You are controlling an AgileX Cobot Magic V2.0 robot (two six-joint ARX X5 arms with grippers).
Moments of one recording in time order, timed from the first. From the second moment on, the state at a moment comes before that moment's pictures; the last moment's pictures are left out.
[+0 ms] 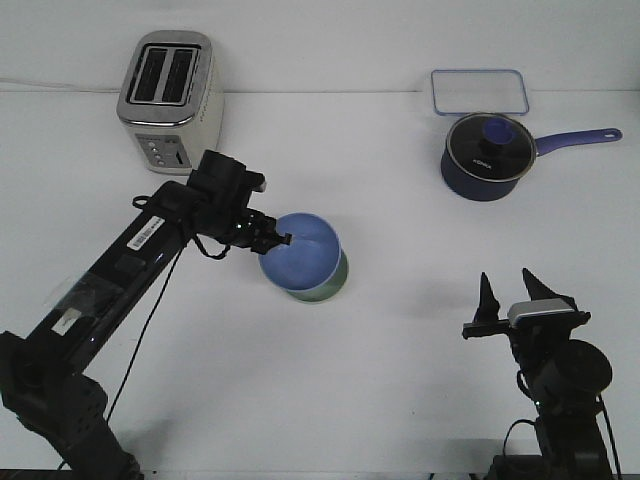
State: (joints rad) left arm -0.41 1.78 1.67 -0.82 0.37 -0.08; right arm -0.01 0.49 0.46 -0.09 -0.13 0.00
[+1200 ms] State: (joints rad) left arm -0.45 1.89 1.67 -0.81 0.37 -0.09; right arm -0.01 0.49 0.46 -0.09 -0.13 0.00
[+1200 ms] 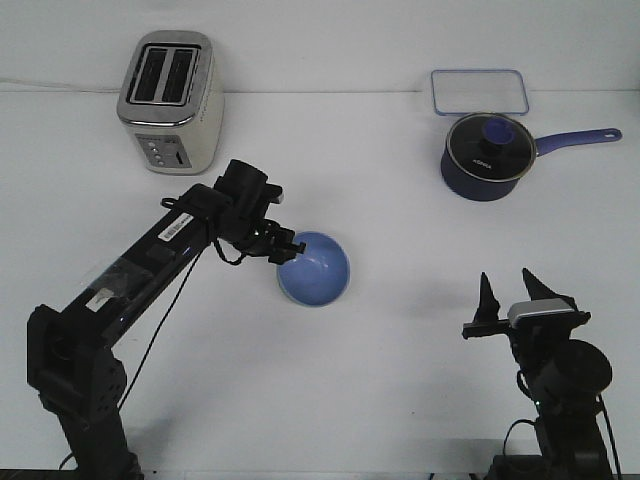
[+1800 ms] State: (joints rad) left arm -0.38 1.82 1.69 -0.83 0.37 -0.08; right arm -0.01 0.49 0.46 -0.09 -0.13 0.00
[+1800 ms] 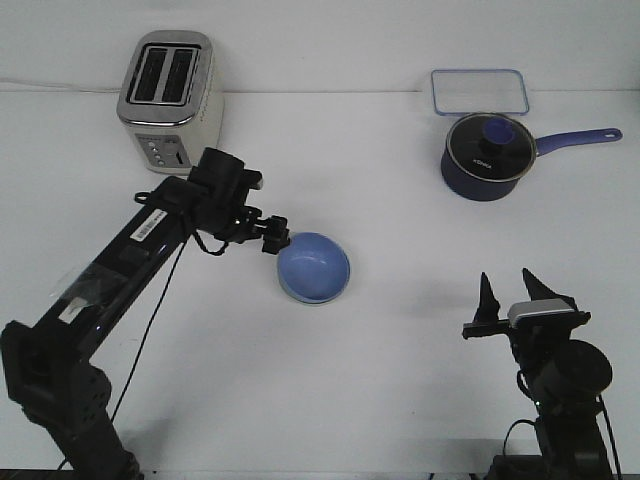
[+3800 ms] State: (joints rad) left arm -0.07 0.50 0.56 -0.16 0.18 -0.04; right arm -0.01 0.50 0.46 -0.09 -0.13 0.00
